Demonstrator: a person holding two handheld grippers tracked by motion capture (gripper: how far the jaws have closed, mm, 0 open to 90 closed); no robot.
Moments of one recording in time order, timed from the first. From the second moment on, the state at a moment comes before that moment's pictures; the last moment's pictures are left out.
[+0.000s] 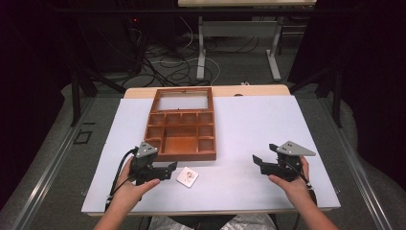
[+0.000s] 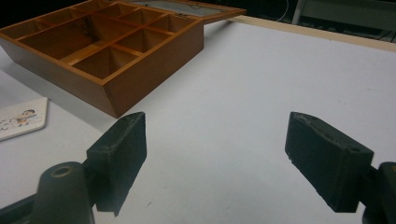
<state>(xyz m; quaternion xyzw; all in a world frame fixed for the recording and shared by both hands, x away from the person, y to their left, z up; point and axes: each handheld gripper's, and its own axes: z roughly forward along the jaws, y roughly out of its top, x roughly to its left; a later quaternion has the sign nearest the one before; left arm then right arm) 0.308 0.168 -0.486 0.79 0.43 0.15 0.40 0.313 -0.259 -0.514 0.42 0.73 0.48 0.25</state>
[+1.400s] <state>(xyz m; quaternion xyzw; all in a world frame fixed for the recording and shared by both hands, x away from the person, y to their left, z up) 0.328 0.119 -0.491 0.83 0.45 0.07 0.33 0.315 -0.260 -0.516 0.42 0.73 0.48 0.23</state>
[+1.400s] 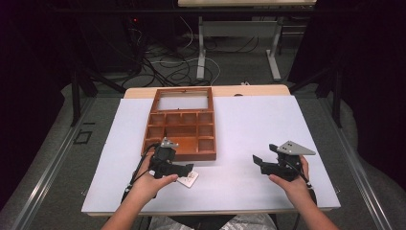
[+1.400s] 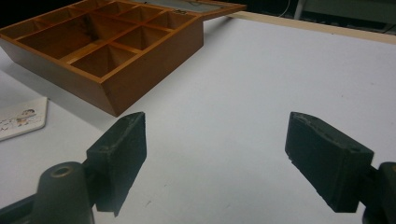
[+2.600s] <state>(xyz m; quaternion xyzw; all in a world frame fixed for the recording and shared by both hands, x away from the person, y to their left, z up) 0.327 0.086 -0.533 0.88 0.41 0.09 0.23 0.317 -0.260 -0.519 0.42 0.74 0.47 0.22</state>
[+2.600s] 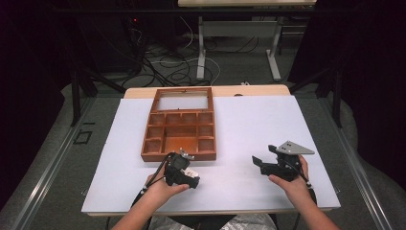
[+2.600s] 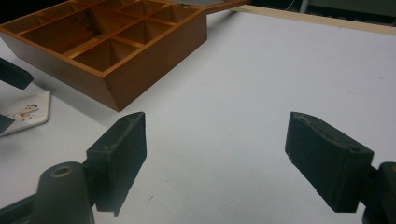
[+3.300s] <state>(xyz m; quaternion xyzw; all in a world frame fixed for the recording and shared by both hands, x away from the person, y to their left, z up) 0.331 0.085 -0.541 0.88 0.42 0.07 0.20 0.317 -0.260 -0.520 0.42 0.74 0.47 0.22</state>
